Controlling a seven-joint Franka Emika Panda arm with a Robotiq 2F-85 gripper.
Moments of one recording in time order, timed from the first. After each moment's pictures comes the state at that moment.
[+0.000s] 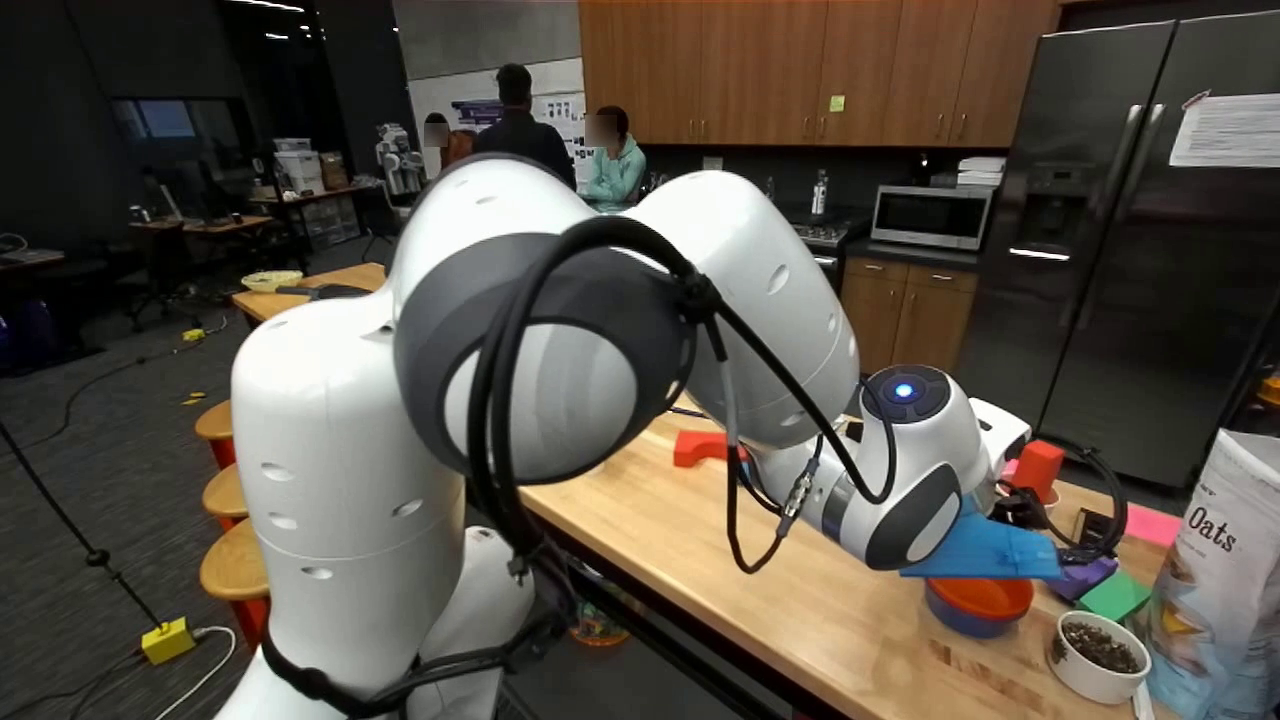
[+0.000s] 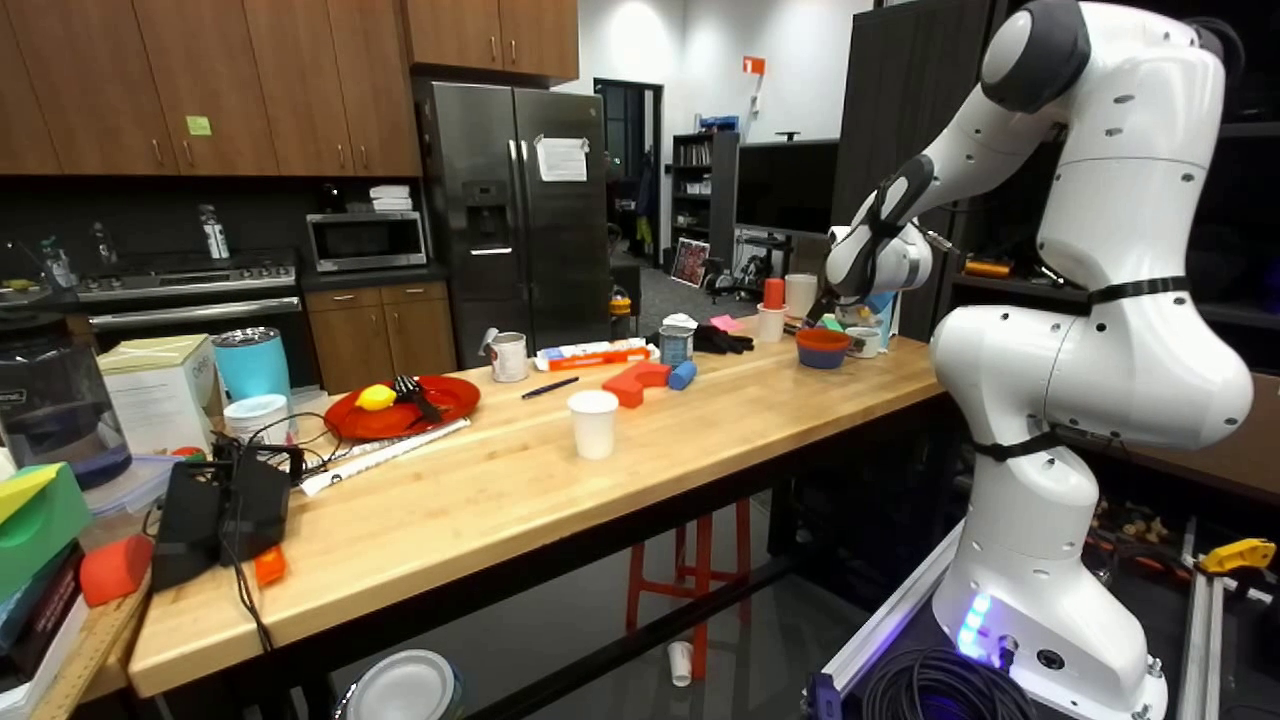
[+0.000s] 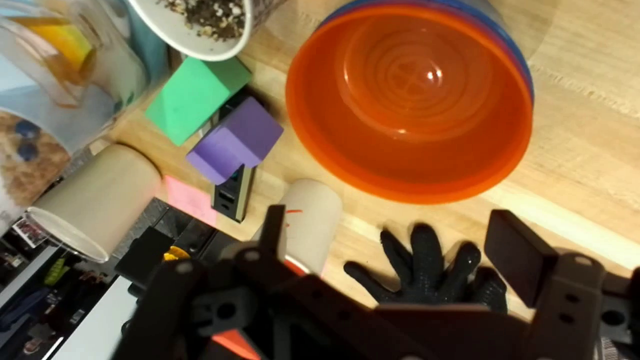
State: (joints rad) arm 1.53 -0.21 -2.28 -2.35 -0.33 3.16 -0.64
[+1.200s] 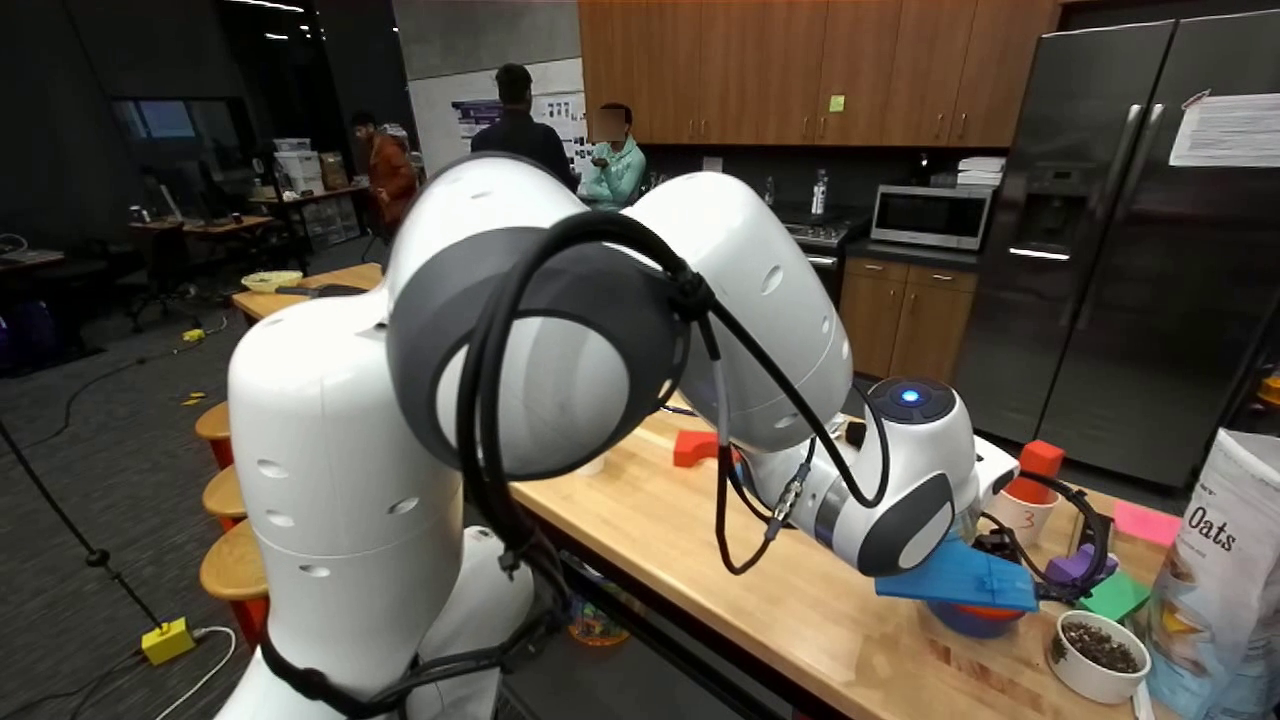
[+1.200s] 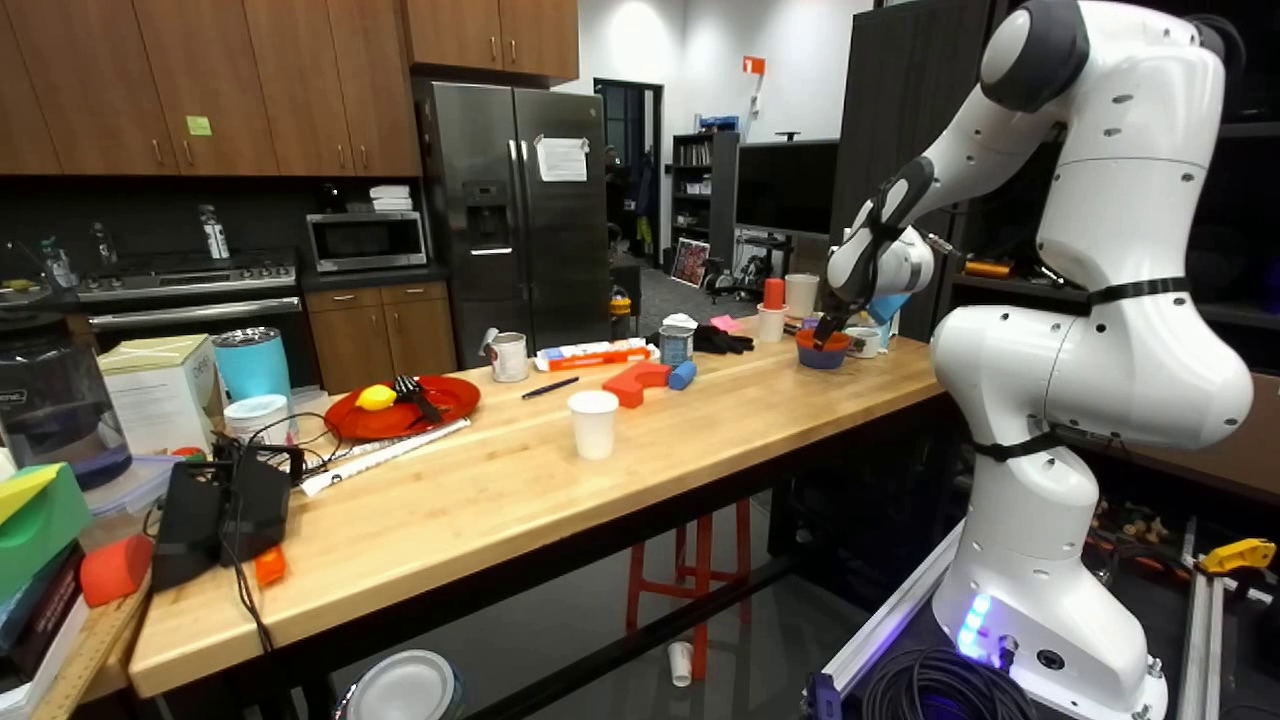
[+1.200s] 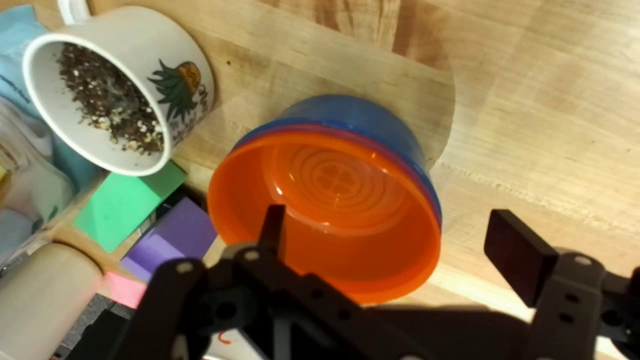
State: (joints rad) arm 1.53 -0.21 -2.29 -2.38 -0.33 2.99 -0.60
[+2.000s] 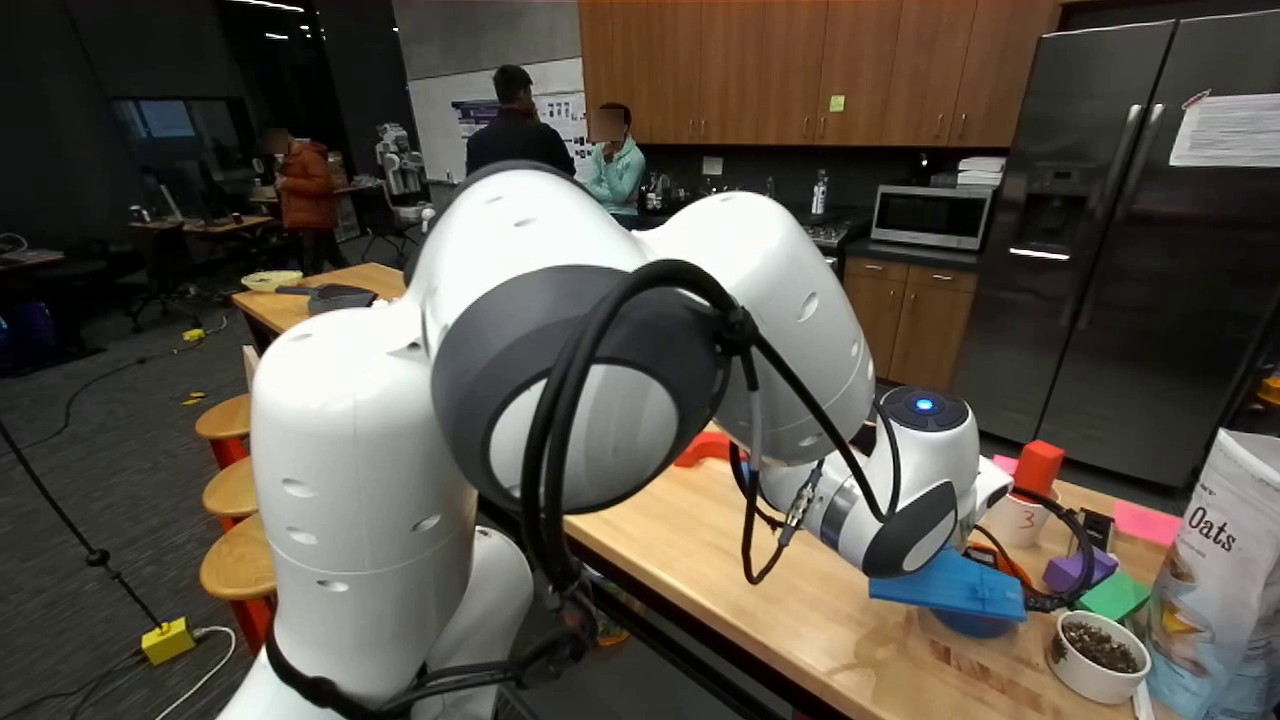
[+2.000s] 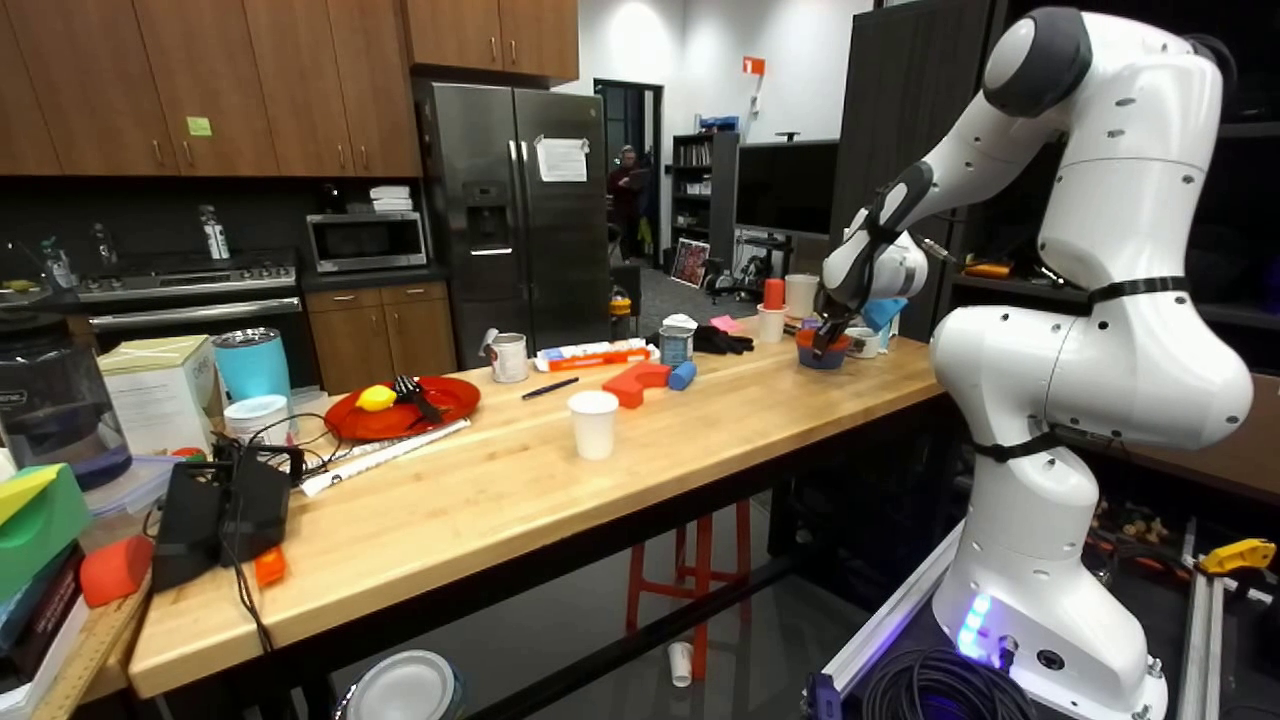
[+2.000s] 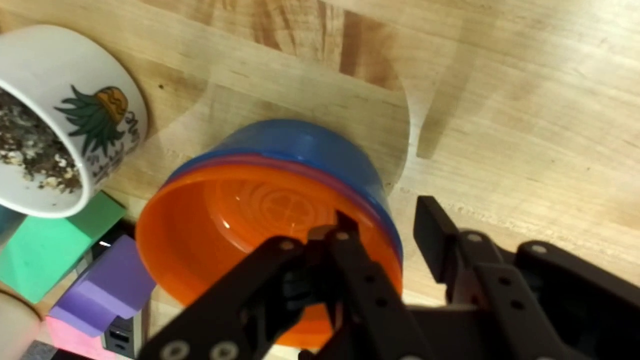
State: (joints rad) arm 1.55 -0.27 -2.28 -2.34 -0.33 2.90 -0.60
